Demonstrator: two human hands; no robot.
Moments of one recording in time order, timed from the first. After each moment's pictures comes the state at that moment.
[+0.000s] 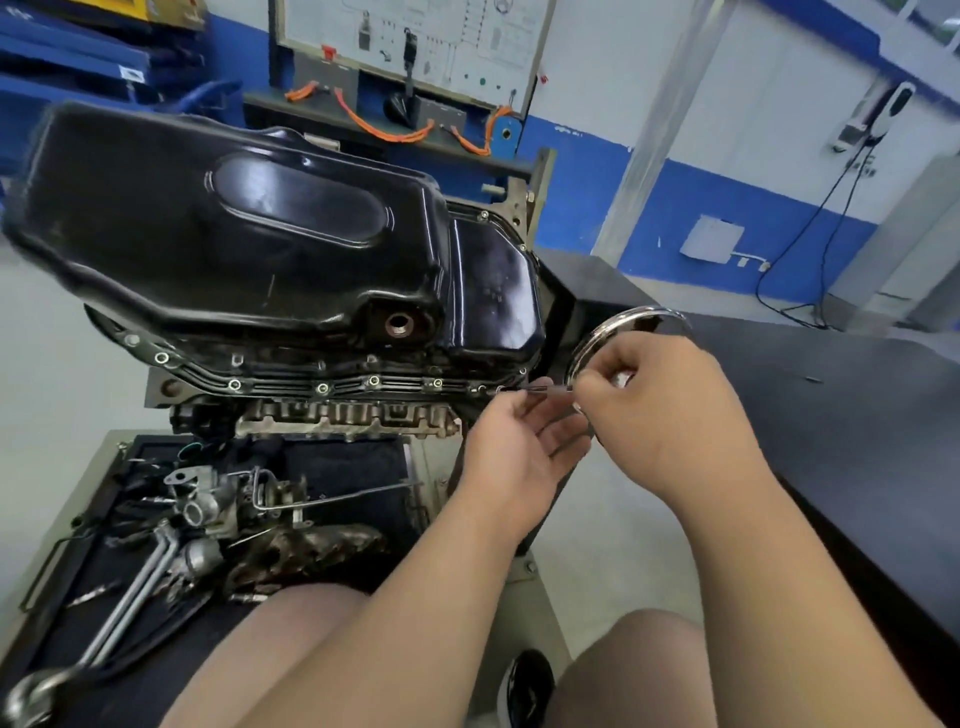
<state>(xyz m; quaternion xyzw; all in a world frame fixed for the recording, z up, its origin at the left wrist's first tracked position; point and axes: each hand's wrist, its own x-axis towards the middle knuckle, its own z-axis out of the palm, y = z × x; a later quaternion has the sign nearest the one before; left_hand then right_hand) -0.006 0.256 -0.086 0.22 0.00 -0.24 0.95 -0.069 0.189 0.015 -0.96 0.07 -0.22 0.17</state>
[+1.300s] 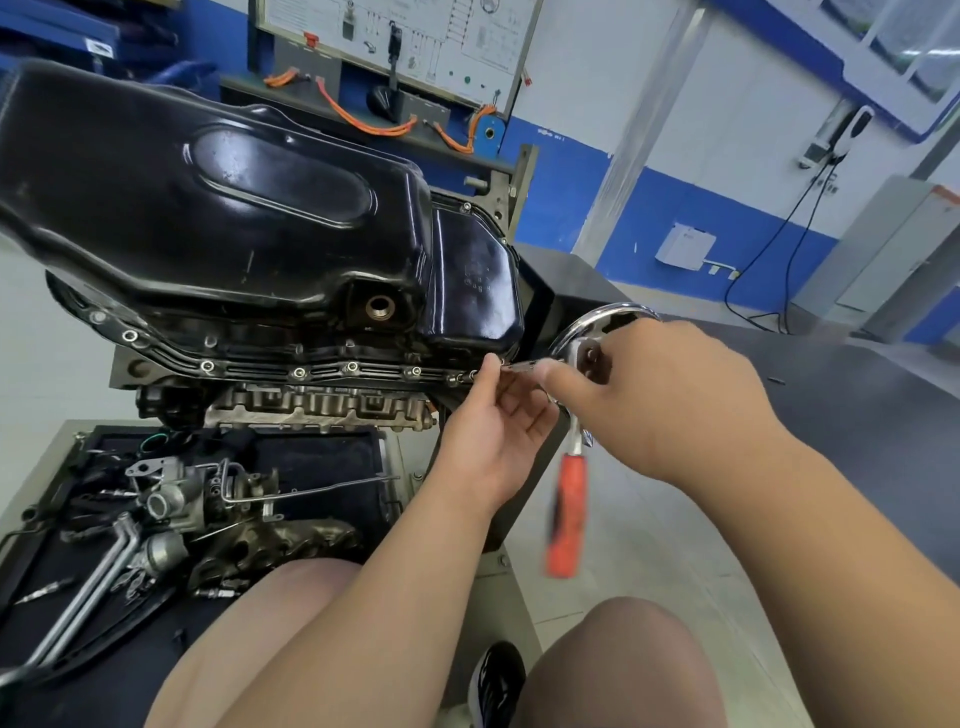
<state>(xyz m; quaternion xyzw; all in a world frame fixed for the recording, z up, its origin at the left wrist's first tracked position) 0.001 0.252 -0.091 0.16 0.01 -0.21 0.96 -0.087 0.191 0.036 -0.97 0.05 -0.19 -0.10</state>
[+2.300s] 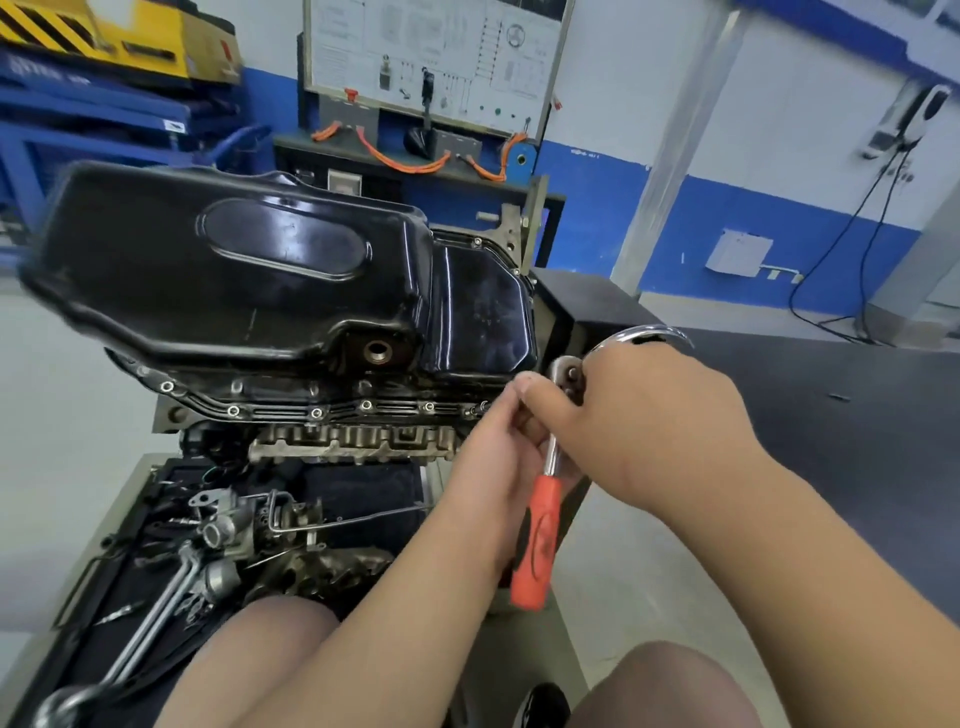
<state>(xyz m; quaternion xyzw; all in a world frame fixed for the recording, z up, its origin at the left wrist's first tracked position) -0.022 0.254 -0.057 0.21 0.00 -0.22 0.95 -0.075 0.190 0.038 -0.98 0.01 -0.20 -0.06</state>
